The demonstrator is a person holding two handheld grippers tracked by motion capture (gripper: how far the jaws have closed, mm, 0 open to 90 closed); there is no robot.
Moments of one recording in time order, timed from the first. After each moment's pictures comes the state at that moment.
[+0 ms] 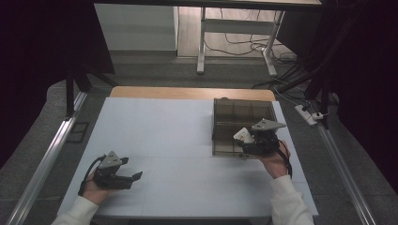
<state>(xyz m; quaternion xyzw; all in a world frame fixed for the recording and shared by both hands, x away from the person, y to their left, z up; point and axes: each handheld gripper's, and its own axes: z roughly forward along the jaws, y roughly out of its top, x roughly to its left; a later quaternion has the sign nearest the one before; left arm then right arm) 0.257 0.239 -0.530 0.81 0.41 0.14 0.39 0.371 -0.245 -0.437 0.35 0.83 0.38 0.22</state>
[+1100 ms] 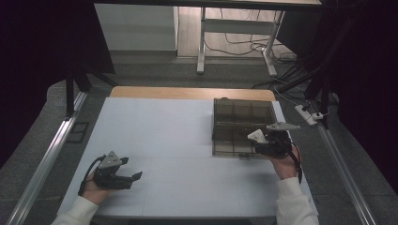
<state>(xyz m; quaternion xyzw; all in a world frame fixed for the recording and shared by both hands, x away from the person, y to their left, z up) 0.257 0.240 -0.530 0.81 0.41 0.15 0.39 0.371 -0.282 -0.443 0.43 0.79 0.36 0.23</state>
